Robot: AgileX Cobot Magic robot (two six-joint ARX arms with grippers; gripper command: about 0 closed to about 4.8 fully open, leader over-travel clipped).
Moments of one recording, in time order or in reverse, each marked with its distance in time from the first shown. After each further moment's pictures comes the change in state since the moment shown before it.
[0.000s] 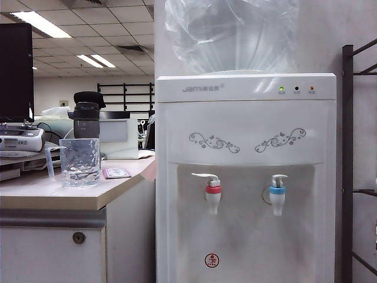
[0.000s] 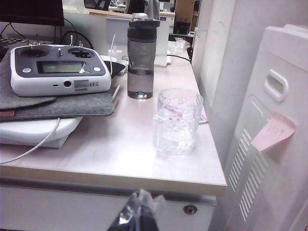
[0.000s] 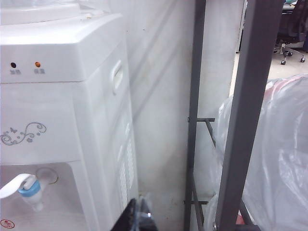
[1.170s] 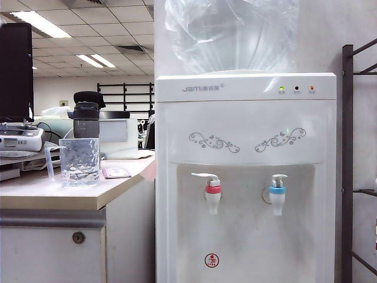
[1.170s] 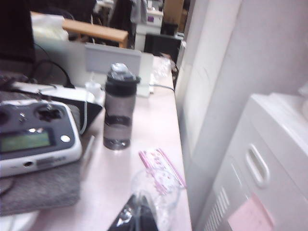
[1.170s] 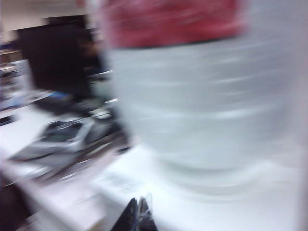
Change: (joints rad) left arm 0.000 0.832 0.562 0.248 0.063 -0.071; right arm 0.198 0.727 0.793 0.037 -0.392 0.081
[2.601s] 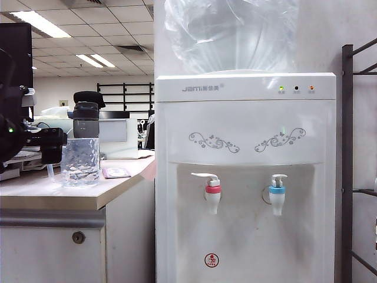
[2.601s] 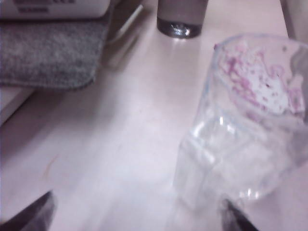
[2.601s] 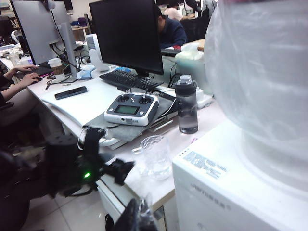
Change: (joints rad) left arm -0.096 0.907 0.031 0.560 -0.335 -0.064; right arm 0.303 0.055 -0.001 -0.019 0.050 0.000
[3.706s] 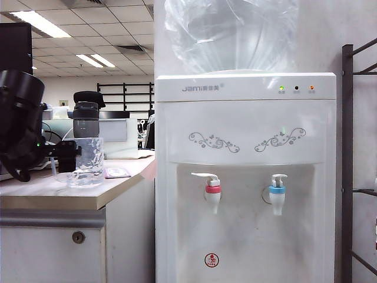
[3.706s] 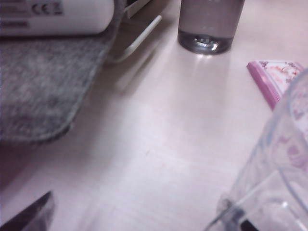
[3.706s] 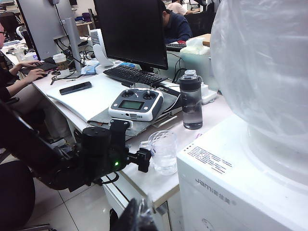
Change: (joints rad) left arm 0.003 0.241 0.242 0.008 -0.107 0.014; right arm 0.000 -0.002 0.000 -0.019 -0.020 0.000
